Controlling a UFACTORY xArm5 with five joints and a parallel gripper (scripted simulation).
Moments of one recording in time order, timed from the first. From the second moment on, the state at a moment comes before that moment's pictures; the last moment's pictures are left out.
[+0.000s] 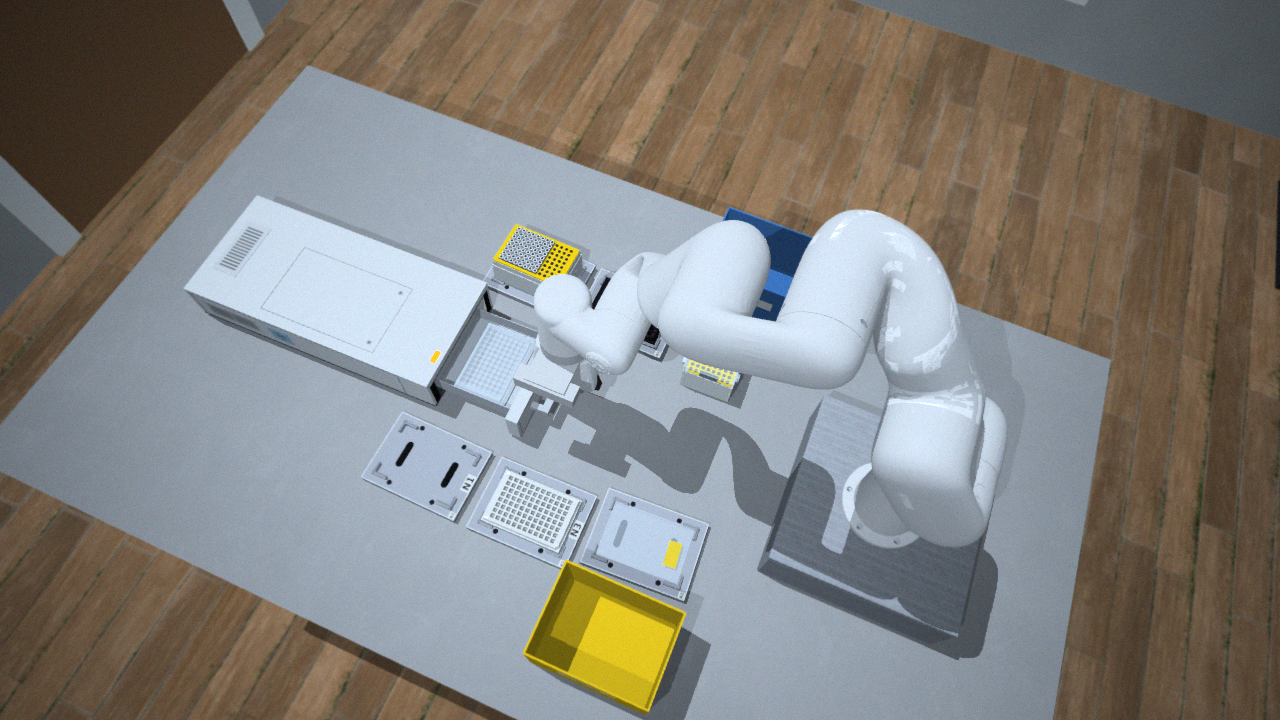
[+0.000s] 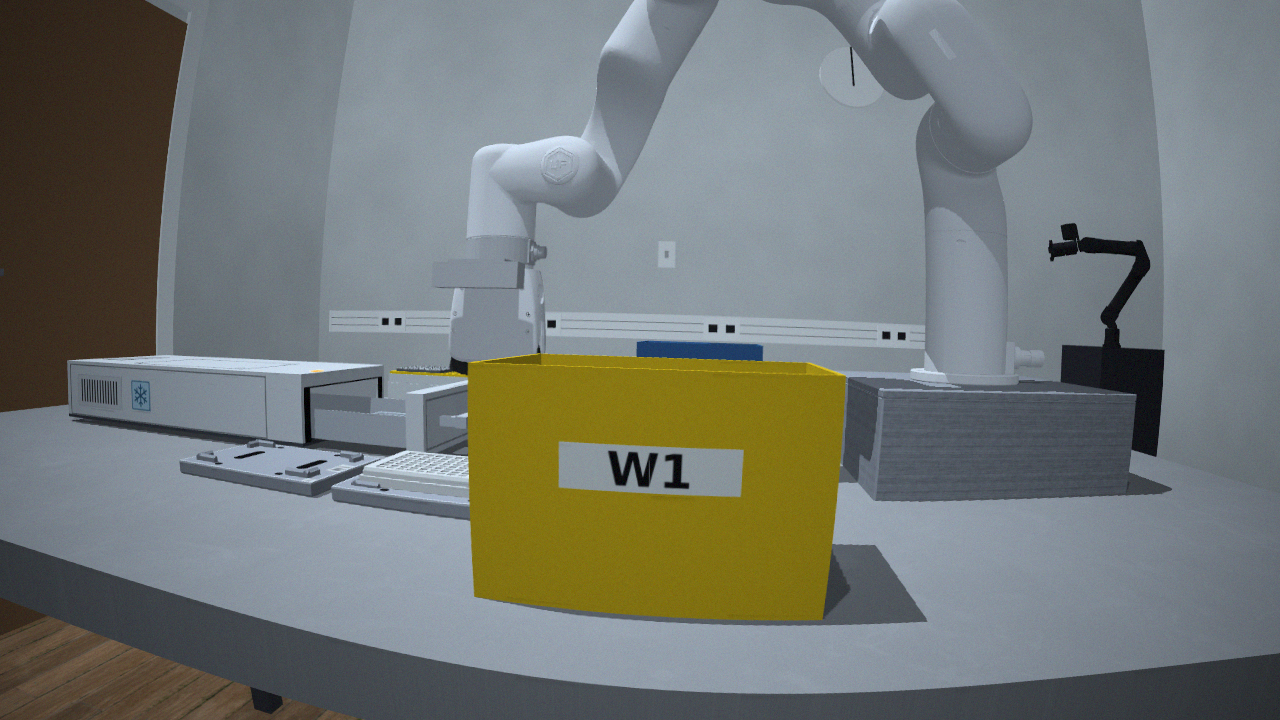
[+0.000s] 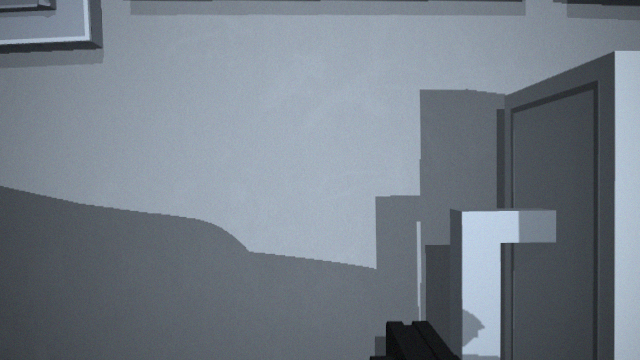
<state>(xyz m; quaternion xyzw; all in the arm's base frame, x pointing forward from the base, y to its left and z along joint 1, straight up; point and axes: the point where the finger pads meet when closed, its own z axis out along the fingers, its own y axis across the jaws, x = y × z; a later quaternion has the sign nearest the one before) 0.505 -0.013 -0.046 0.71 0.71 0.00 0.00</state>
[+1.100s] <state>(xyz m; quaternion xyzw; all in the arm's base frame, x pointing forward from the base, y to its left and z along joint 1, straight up) 0.547 -0.013 -0.046 0.71 0.71 0.00 0.00</state>
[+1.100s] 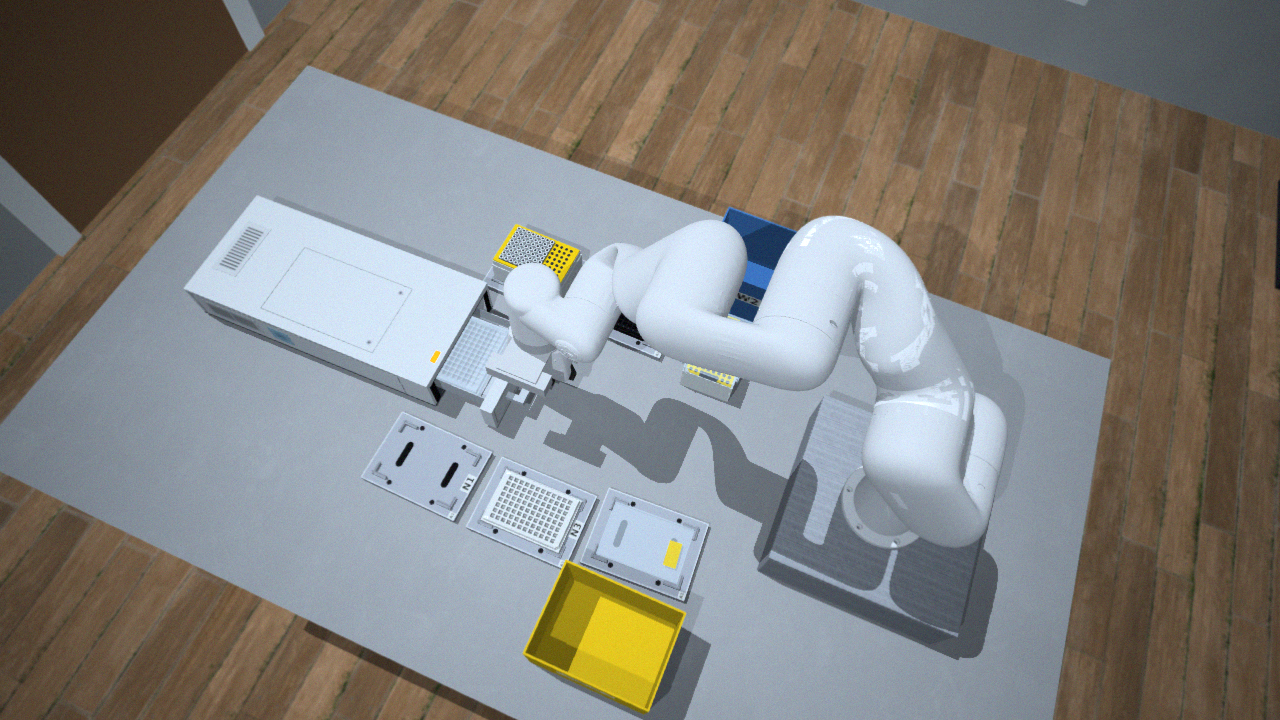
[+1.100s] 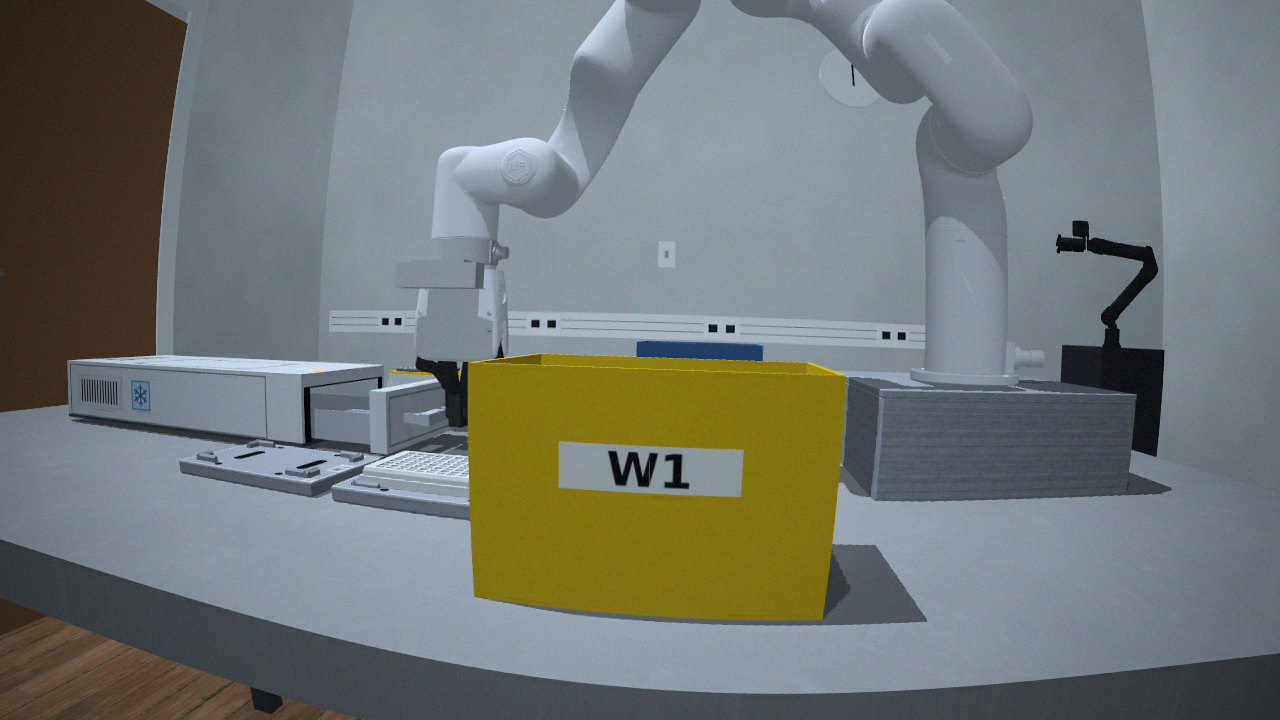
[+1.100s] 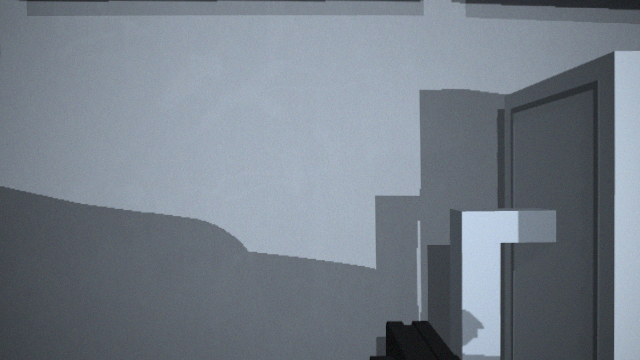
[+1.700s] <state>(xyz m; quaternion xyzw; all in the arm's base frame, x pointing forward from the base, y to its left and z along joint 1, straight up) 0.572 -0.013 -0.046 0.71 0.71 0.00 0.00</state>
